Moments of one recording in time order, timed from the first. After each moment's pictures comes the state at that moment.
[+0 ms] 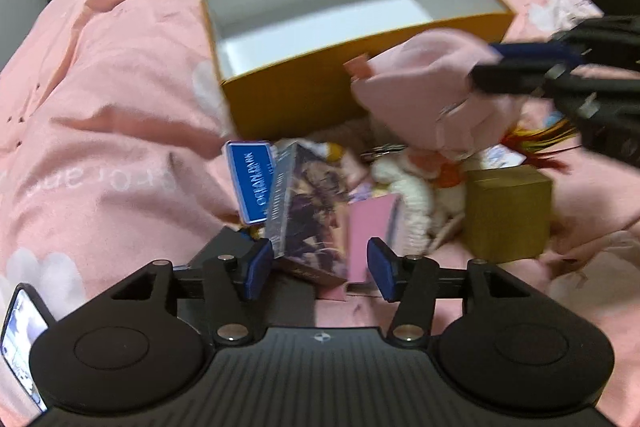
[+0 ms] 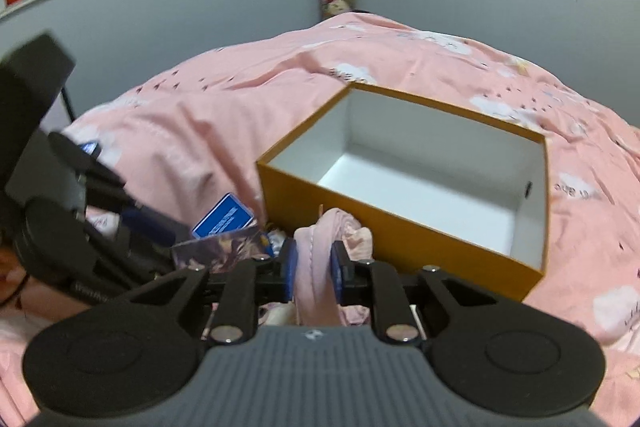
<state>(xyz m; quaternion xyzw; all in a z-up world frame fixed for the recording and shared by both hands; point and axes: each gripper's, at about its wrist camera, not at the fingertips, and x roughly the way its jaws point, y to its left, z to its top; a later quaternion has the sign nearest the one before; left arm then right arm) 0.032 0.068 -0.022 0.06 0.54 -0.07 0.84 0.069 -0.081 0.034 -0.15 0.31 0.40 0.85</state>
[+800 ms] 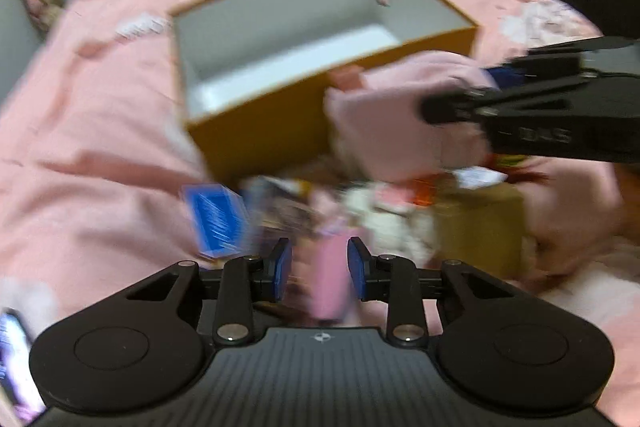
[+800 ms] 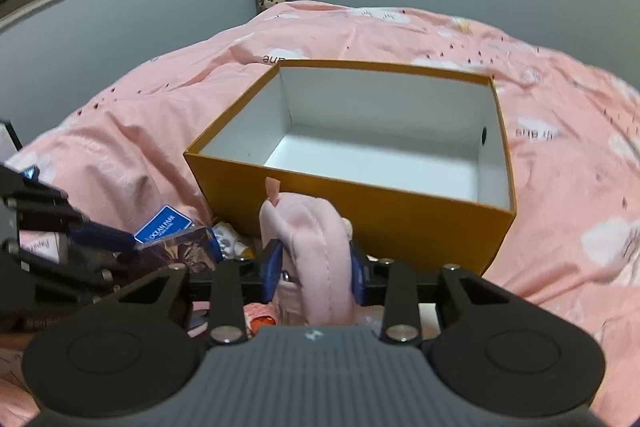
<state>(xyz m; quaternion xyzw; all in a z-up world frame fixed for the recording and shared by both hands) 0.025 0.037 -0.021 0.07 0.49 -0.11 0.86 0.093 -0.100 0.003 -0.10 0.34 0.33 0.88</state>
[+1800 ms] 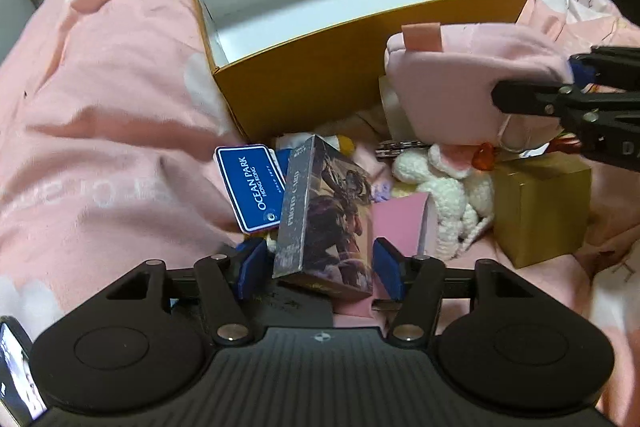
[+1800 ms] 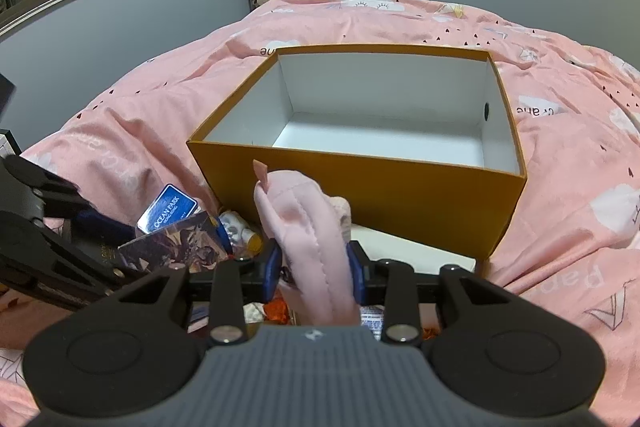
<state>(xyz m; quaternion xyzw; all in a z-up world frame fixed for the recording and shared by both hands) 0.050 0.068 -0.047 0.09 0.54 -0.09 0.83 0.084 -0.100 -0.010 -0.08 0.35 0.32 0.87</state>
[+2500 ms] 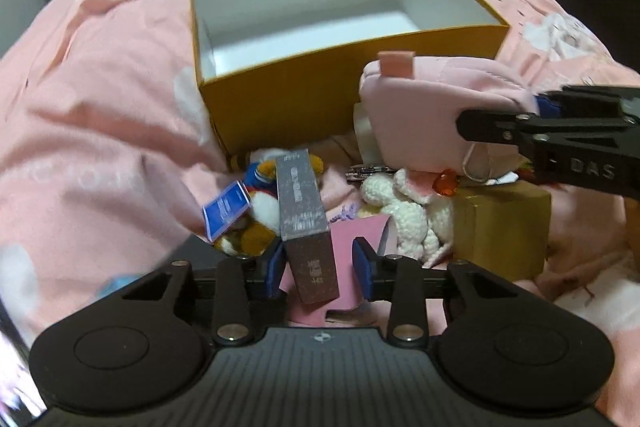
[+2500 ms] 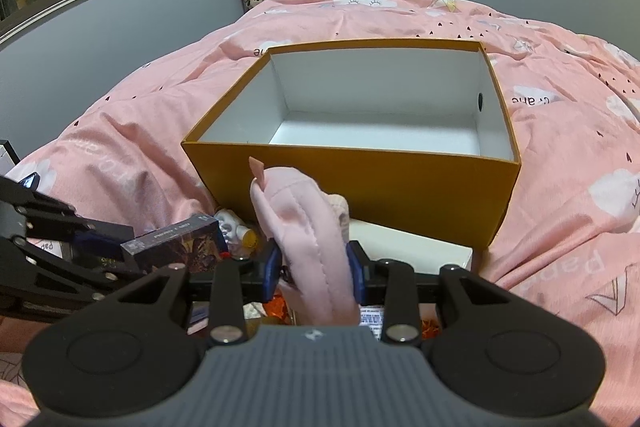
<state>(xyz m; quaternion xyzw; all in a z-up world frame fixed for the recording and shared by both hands) 0.032 0.061 -0.041 0.03 0.51 -0.09 0.86 0.085 -0.106 -0.014 -0.06 0.36 0.32 0.88</state>
